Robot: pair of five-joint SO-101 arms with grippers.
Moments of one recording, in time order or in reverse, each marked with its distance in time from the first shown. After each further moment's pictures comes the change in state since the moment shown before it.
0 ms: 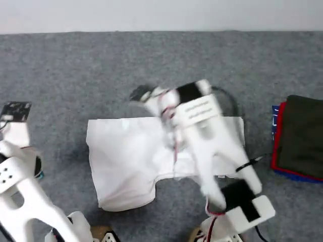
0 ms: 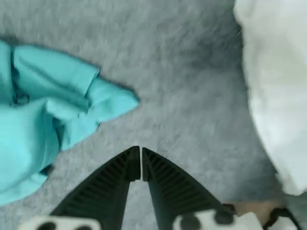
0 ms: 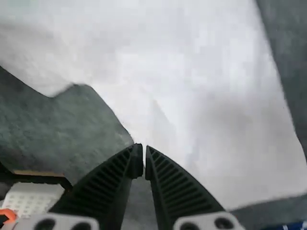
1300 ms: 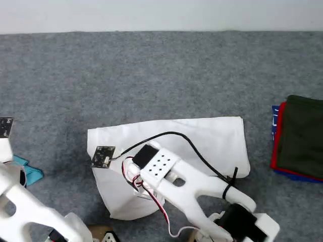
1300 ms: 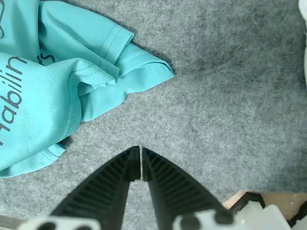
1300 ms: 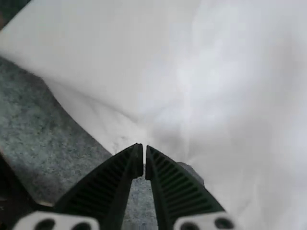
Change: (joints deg) left arm -10.6 -0.1 2.2 -1.7 -8.0; right arm -23.5 -11.2 29.6 -18.9 -11.2
